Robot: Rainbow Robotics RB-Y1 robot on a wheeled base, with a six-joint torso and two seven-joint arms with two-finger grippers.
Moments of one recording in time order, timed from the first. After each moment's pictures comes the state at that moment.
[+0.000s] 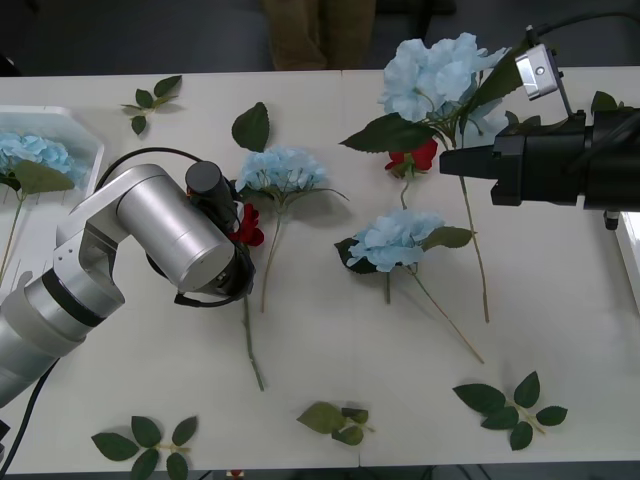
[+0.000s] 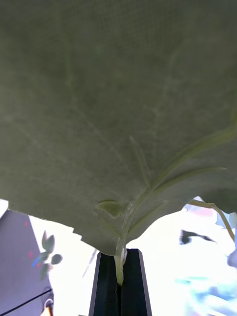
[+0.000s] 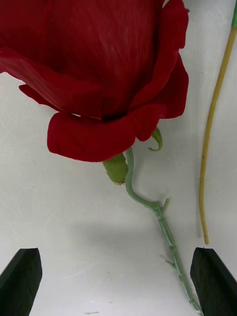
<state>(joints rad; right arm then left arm) -0.35 -1.06 0.24 -1.97 -1.89 0.81 1.90 -0.55 0.55 -0.63 -1.73 0.49 1.56 -0.99</state>
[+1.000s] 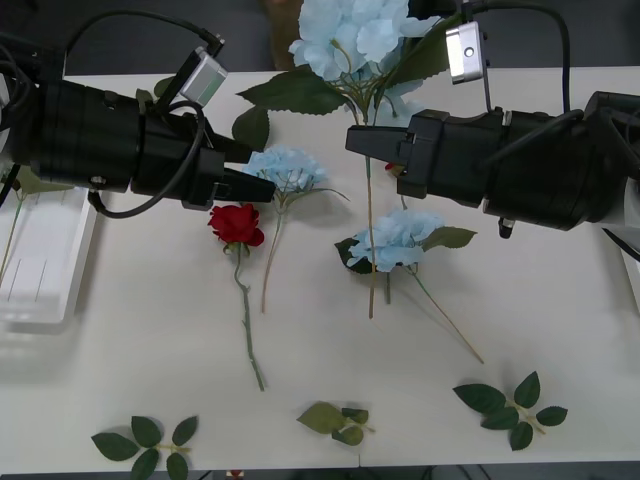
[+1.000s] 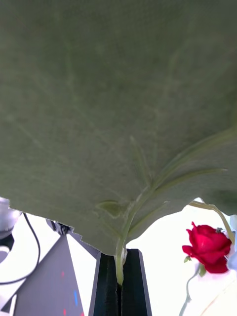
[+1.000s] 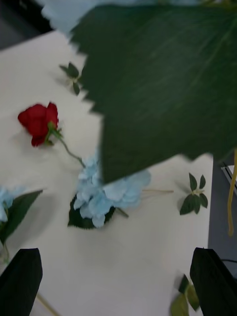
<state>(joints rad) -0.45 -0.94 0.45 -2.05 -1.93 0.48 1.90 -0.50 0.62 -0.07 -1.85 1.53 1.31 -2.07</state>
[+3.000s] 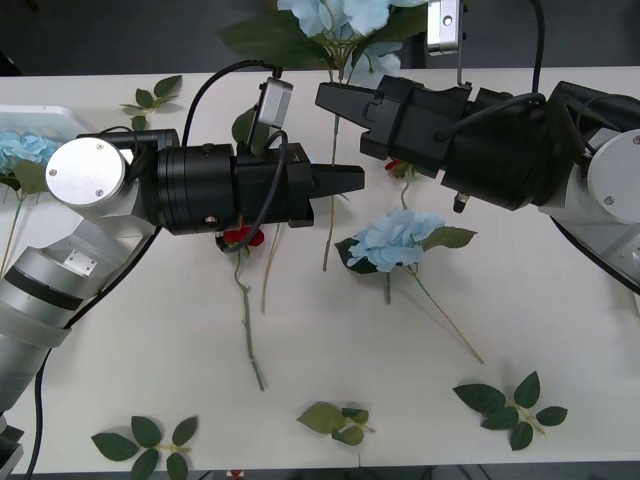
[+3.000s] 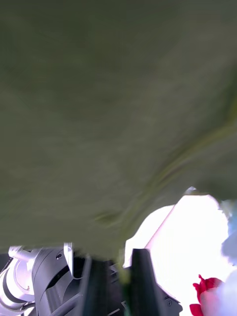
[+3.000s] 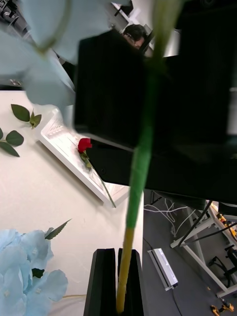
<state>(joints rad) -0.50 -0.76 0.45 -1.96 -1.85 0.41 1.91 -0.48 0.47 -0.32 -1.66 1.91 0.96 -2.26</state>
